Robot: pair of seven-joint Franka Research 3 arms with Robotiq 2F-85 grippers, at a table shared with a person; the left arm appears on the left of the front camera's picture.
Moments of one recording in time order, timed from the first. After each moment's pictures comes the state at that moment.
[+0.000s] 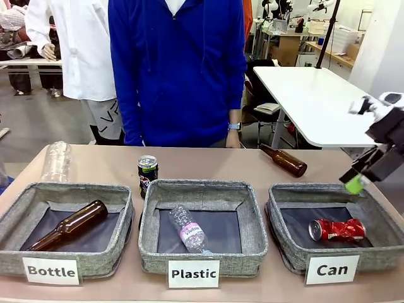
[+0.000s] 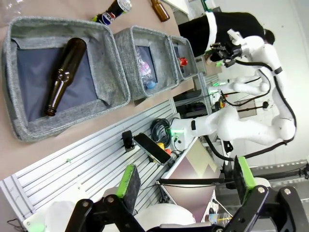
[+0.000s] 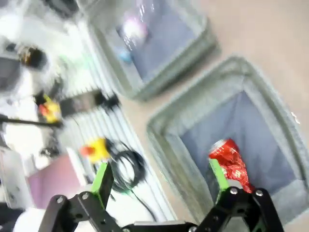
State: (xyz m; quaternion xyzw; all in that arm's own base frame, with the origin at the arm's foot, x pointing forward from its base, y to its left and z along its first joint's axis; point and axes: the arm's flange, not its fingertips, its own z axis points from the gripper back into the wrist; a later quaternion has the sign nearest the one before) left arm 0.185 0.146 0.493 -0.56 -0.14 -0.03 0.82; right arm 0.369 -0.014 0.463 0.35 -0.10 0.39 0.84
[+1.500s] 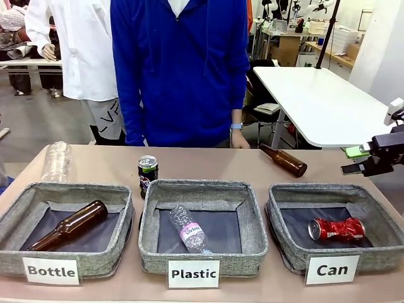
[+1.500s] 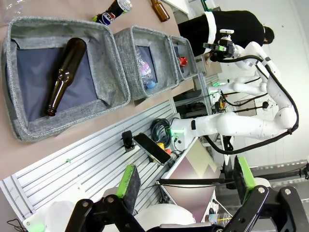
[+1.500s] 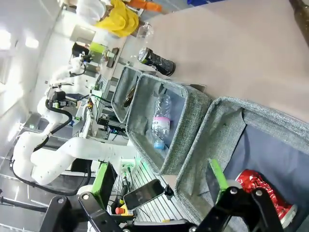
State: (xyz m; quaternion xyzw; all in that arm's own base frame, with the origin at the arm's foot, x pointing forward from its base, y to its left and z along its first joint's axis) left arm 0.185 0.146 0.493 -0.56 -0.14 -0.03 0.82; right arm 0.385 -0.075 0.414 0.54 -0.17 0.12 0.82
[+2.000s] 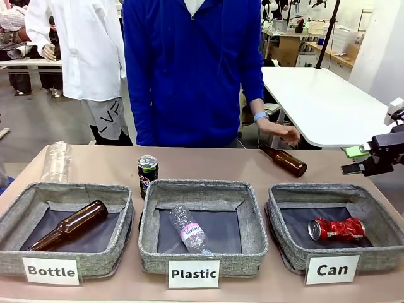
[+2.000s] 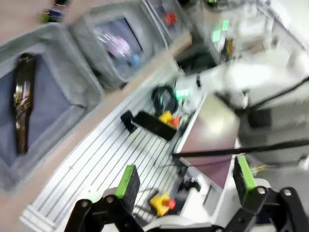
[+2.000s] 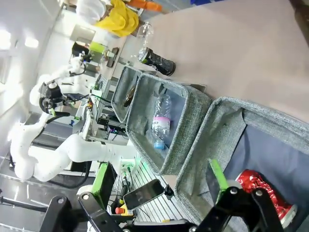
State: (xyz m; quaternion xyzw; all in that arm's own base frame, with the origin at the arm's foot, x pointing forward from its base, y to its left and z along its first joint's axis) left arm 0.250 0.014 0.522 -0.50 -0.05 -0.25 0.83; right arm 0.386 -0.075 0.415 0.54 -0.17 0.12 0.82
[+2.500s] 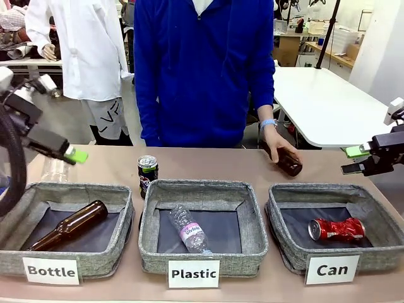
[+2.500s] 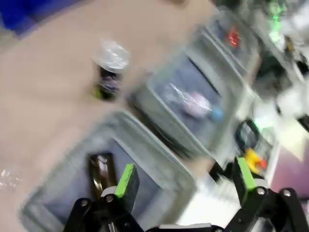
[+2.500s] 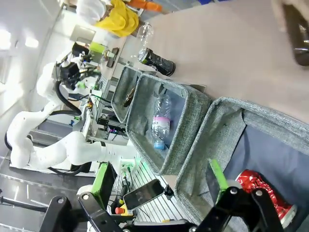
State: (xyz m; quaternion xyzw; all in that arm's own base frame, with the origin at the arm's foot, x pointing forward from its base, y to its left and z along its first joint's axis) left arm 0.373 -0.039 0.472 -0.36 -0.25 -0.29 0.85; right arm 0.386 -0.076 0.415 0.54 -0.17 0.12 0.82
